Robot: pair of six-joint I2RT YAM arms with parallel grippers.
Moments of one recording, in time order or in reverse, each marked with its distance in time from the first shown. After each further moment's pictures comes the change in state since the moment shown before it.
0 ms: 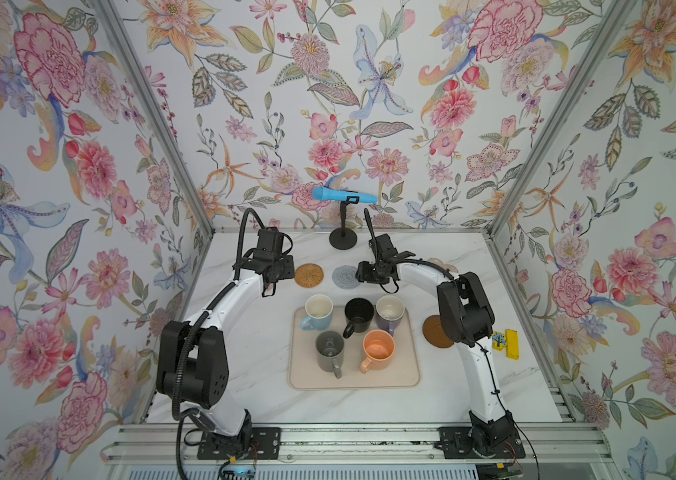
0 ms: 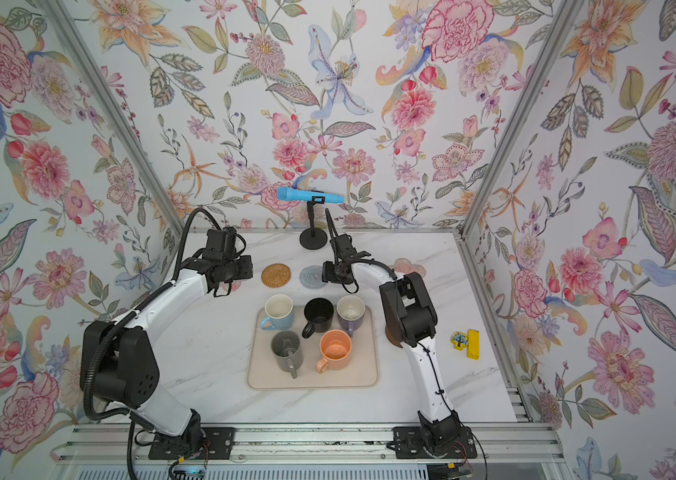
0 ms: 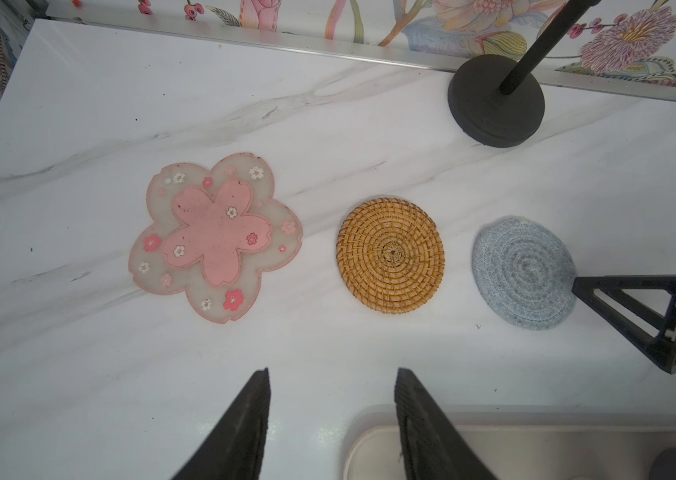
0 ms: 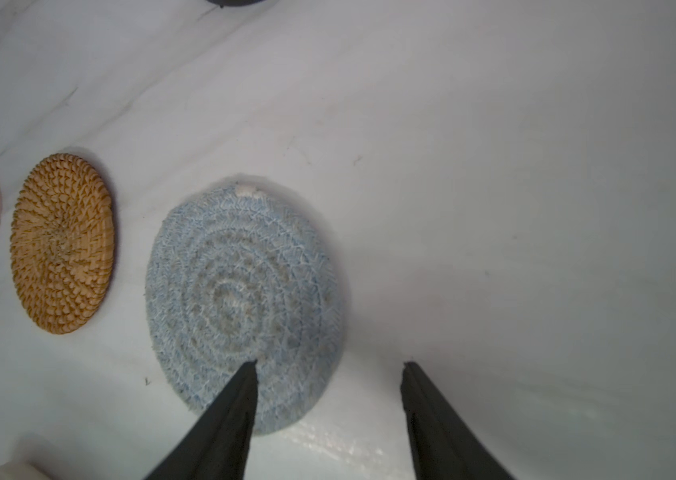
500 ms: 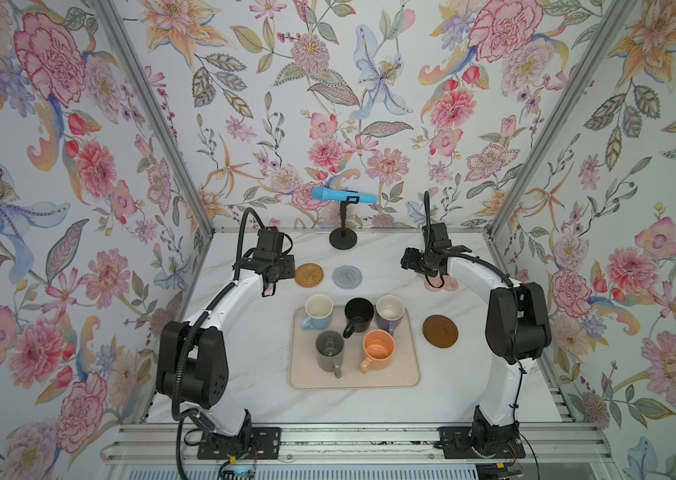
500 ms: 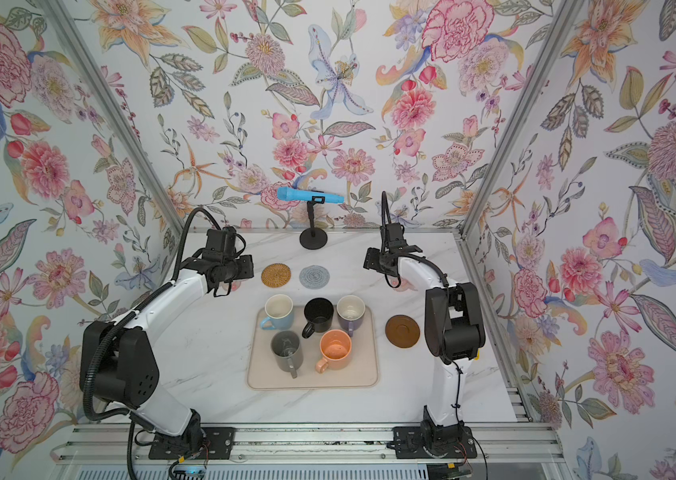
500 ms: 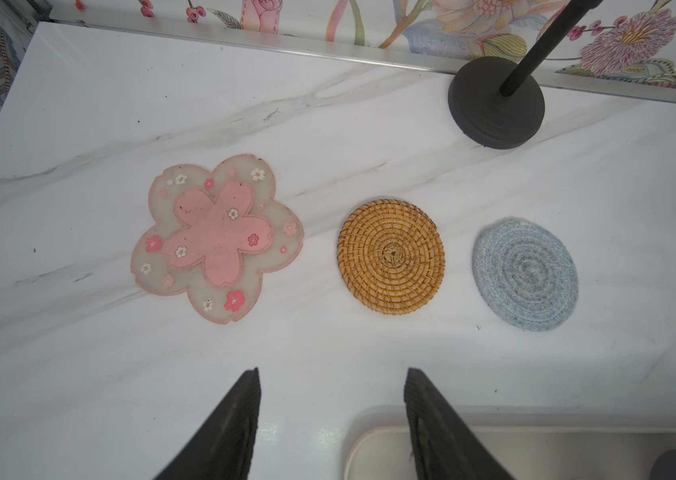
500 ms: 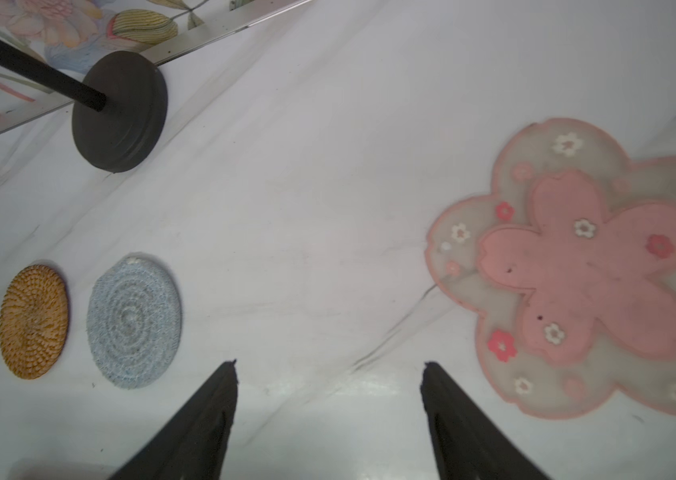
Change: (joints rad) left arm 0.000 -0.002 0.000 0.001 0.002 -0.001; right arm -0.264 -0.315 -0.272 -0.011 0.089 -0.029
